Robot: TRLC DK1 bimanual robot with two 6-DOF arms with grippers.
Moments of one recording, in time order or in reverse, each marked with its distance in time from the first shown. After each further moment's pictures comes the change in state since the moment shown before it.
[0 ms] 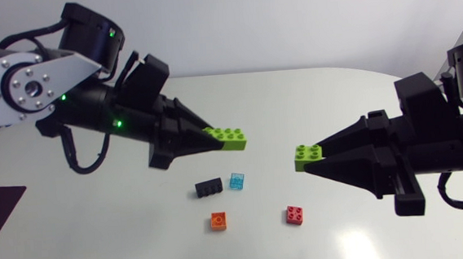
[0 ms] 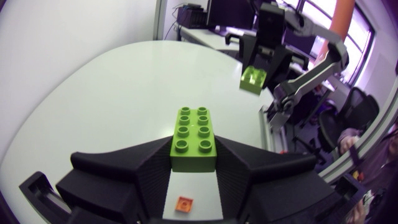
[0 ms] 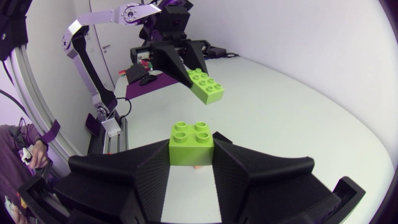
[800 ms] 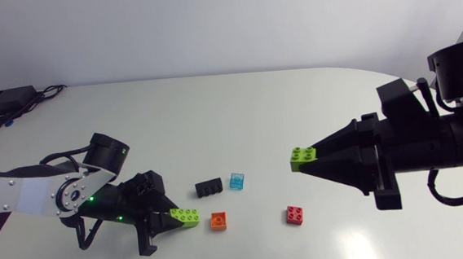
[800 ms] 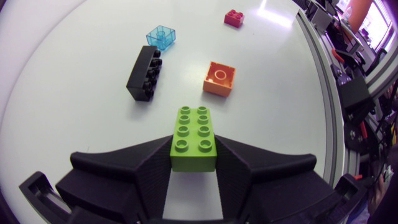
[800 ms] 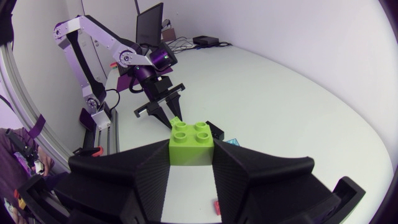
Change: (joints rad) left arm 0.133 0.126 -0.513 0.311 -0.261 0.325; right arm 0.015 0.061 0.001 0.014 0.079 -0.014
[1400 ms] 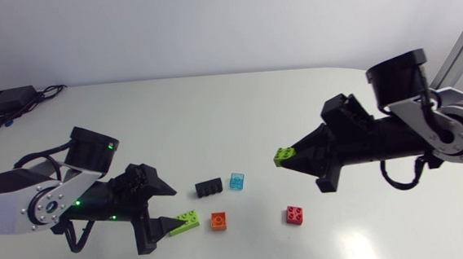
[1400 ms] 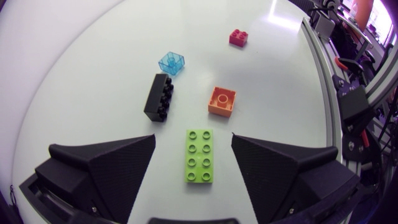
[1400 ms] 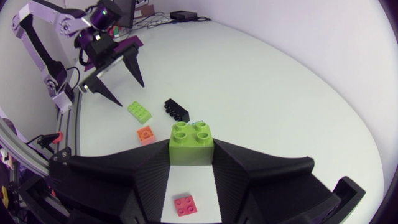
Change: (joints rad) left arm -0.051 -0.203 -0.027 0.000 -0.059 -0.084; right arm 0.074 0.301 0.002 0.240 0.245 -0.029
